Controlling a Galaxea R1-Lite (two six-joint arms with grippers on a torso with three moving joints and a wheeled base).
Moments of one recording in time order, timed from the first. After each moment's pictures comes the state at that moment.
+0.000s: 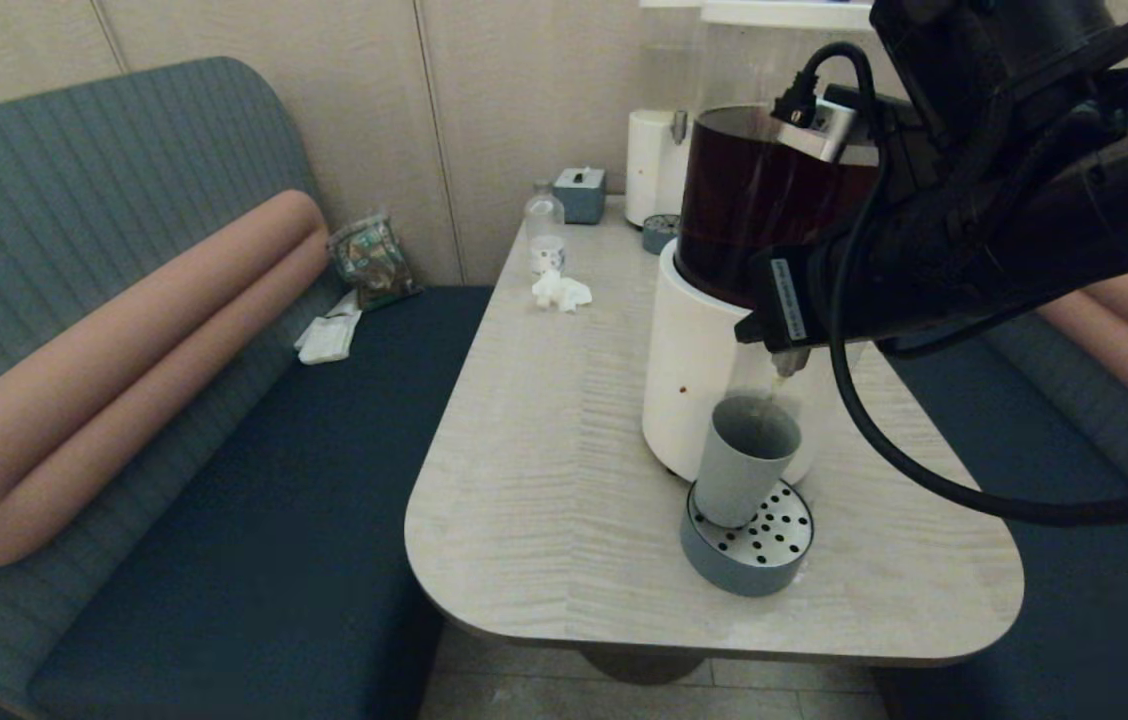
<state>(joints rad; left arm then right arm) -0.01 0.00 -0.01 0.00 0.00 -0.04 0.69 1.80 -1.94 0.78 -0.19 0.29</state>
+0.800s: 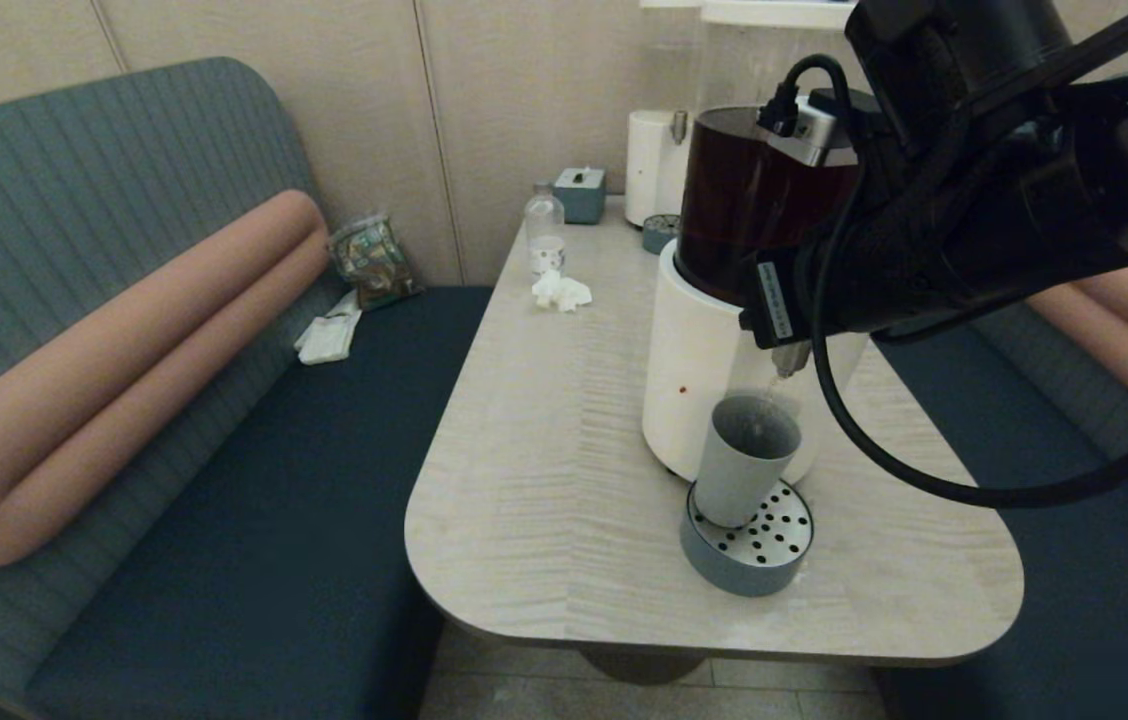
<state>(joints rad) -0.01 0.00 -0.01 0.00 0.00 -0.04 0.68 1.82 -1.94 0.74 -0.28 0.24</state>
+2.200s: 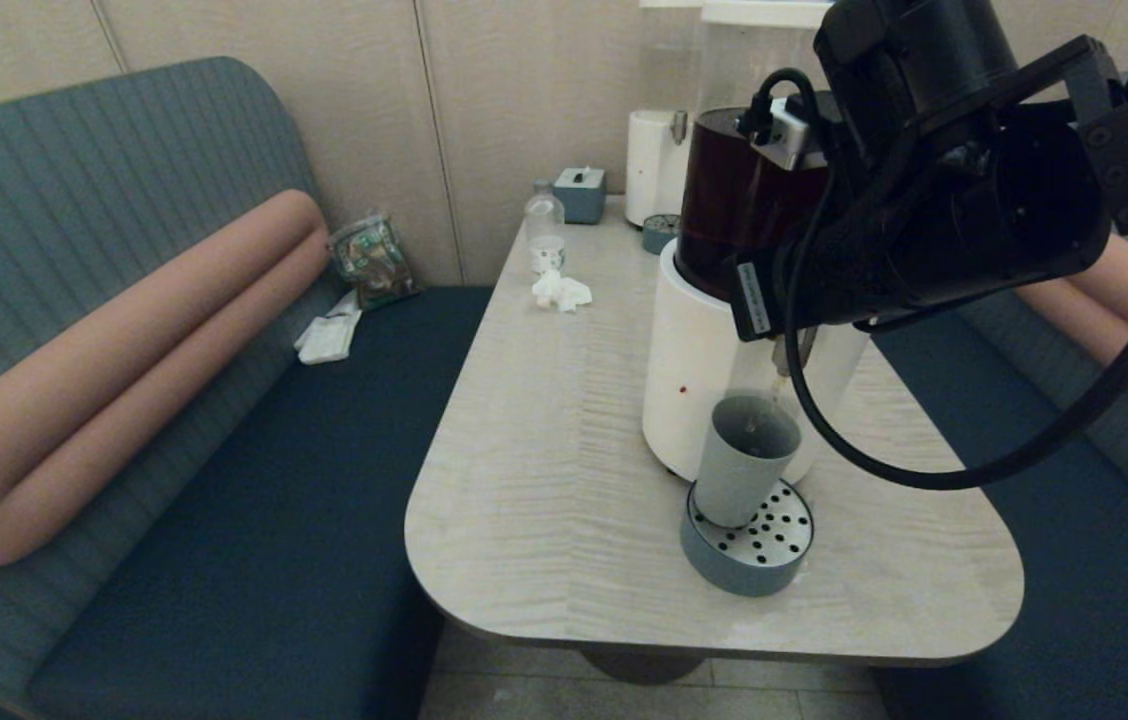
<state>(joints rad) -0.01 0.00 -0.01 0.00 0.00 -0.04 0.67 1.86 -1.93 0.66 -0.36 0.17</state>
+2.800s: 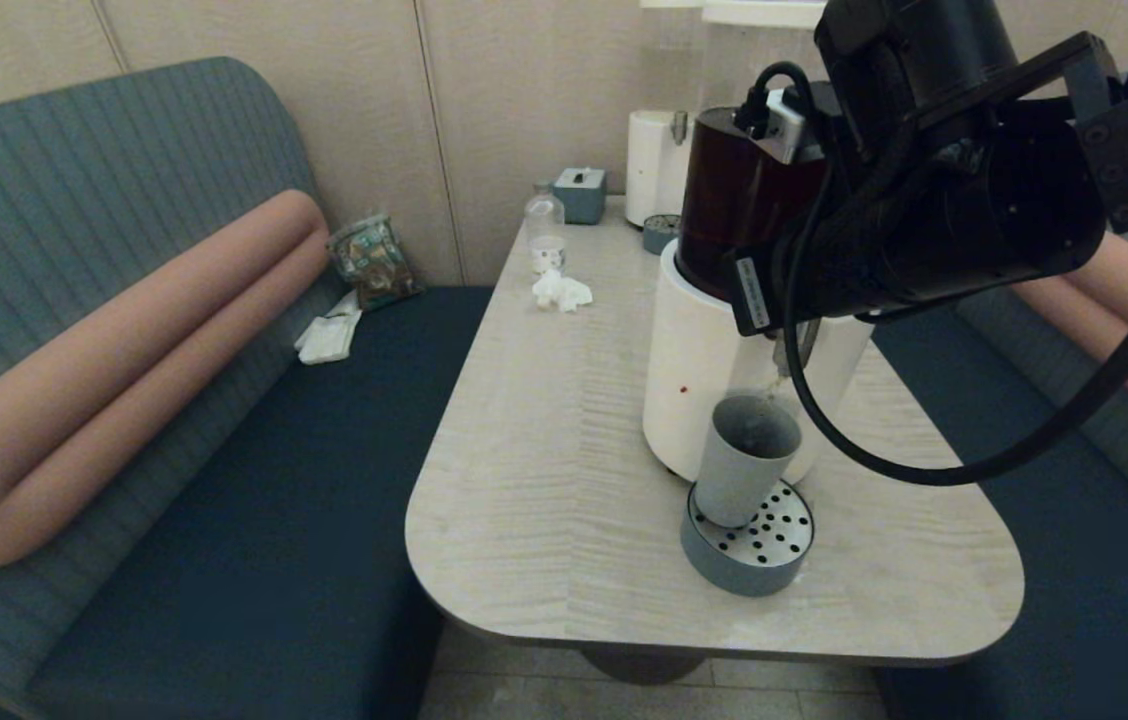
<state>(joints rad) -0.01 0.00 -0.01 0.00 0.00 -0.04 0.67 1.86 -1.93 0.63 -0.40 0.13</state>
